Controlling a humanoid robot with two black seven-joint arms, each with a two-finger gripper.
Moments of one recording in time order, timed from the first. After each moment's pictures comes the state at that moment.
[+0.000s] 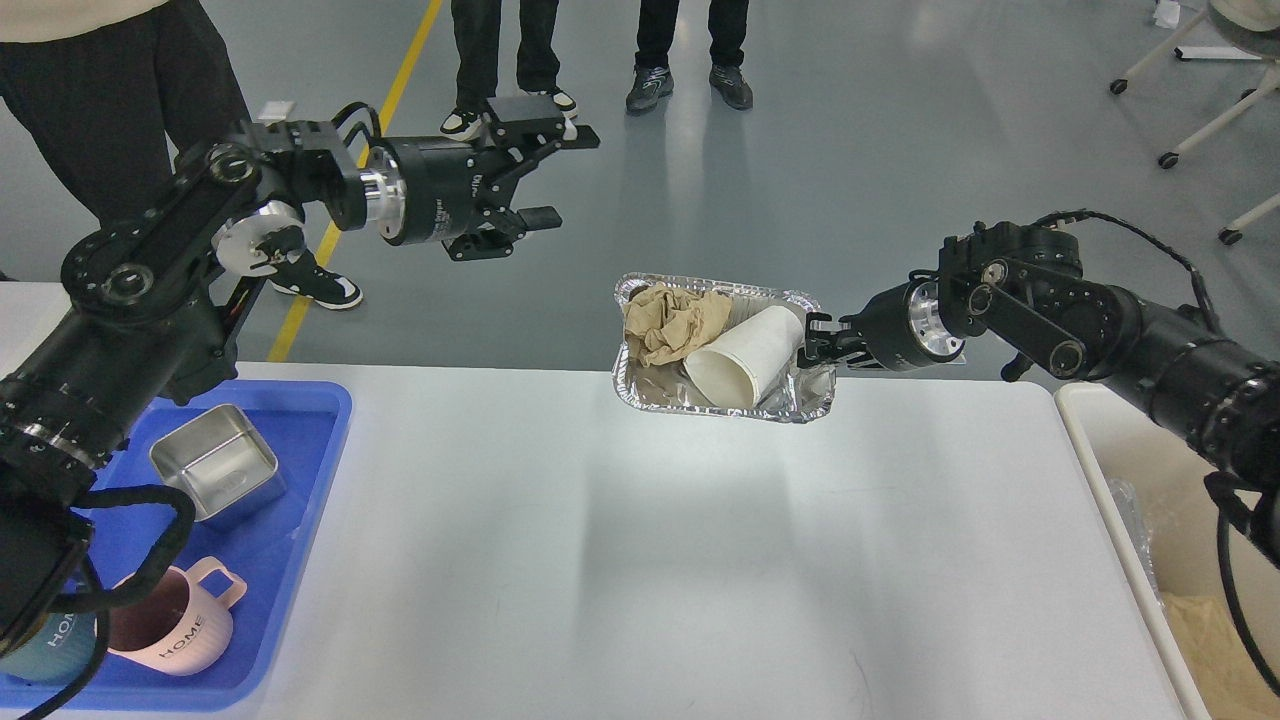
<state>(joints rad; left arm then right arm) -1.00 0.22 -1.02 -0.76 0.72 -0.67 0.19 1.20 -0.26 0.04 0.59 -0.92 0.69 0.08</state>
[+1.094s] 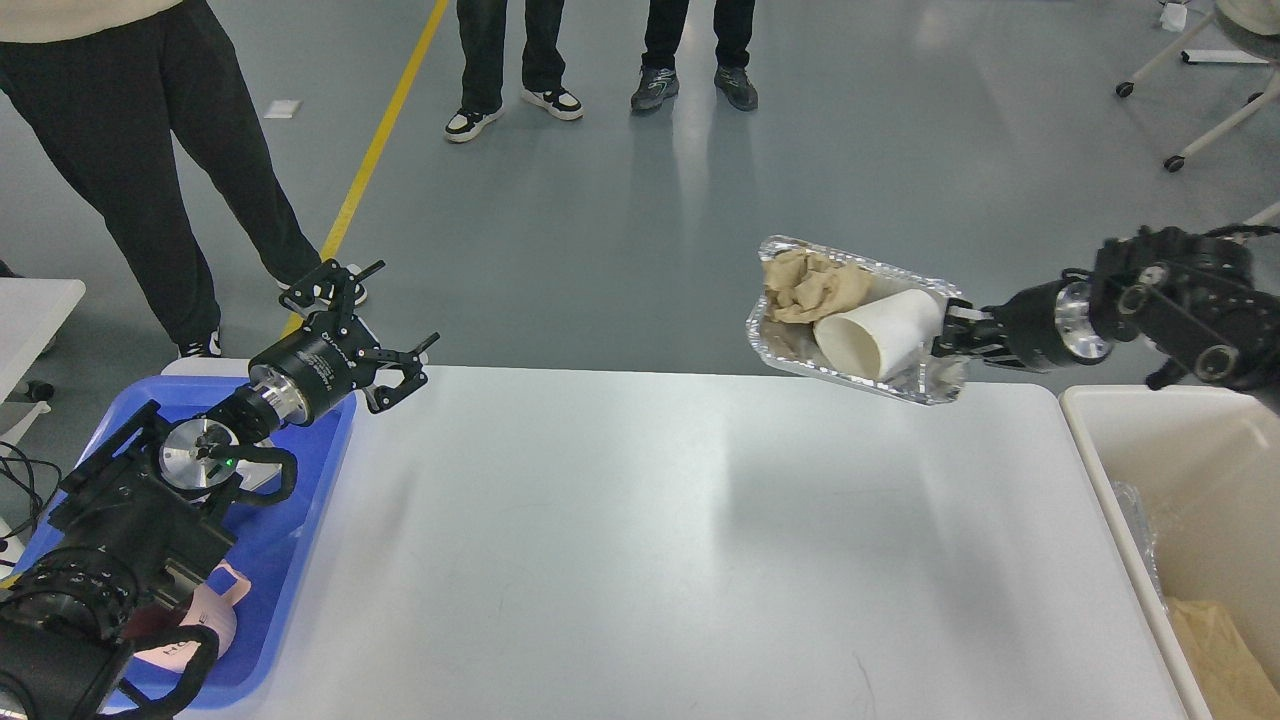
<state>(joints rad) -0.76 0.13 -1.20 -0.29 0.23 -0.69 0.20 1.08 -0.61 0.10 0.57 -0.92 0.68 0.09</state>
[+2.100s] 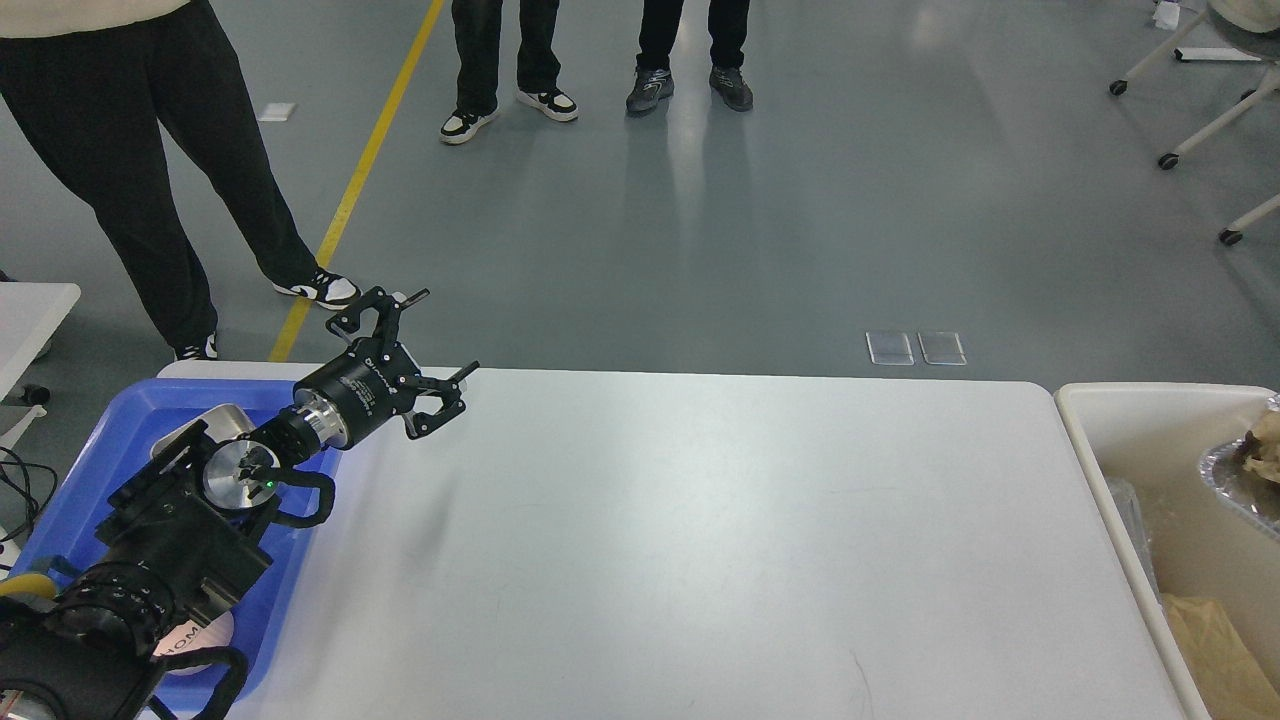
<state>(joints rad) -0.75 0.07 -1.15 -0.29 0.22 -0.69 0.19 0.54 -0.91 0.41 0.32 -0.85 0.55 0.10</state>
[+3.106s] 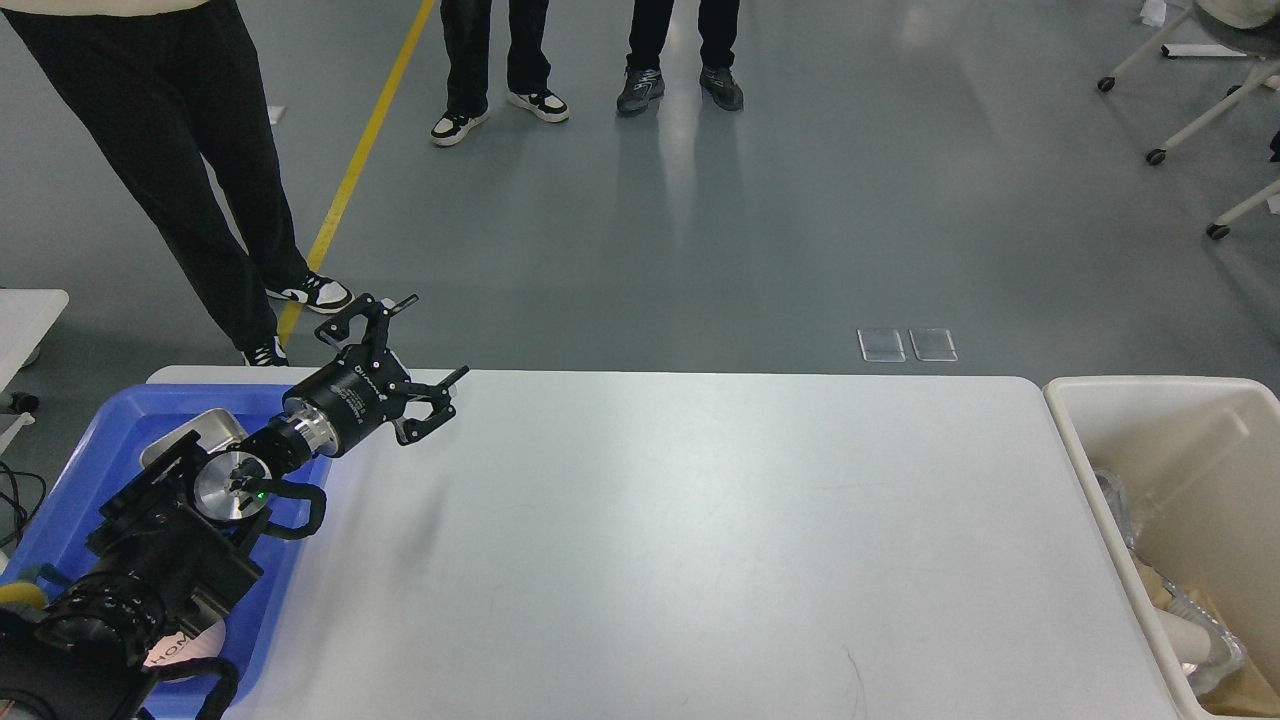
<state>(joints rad) -0.73 0.08 -1.13 -0.29 0.22 -0.70 0.15 0.78 -0.63 0.62 0.20 -0.39 0.44 0.12</state>
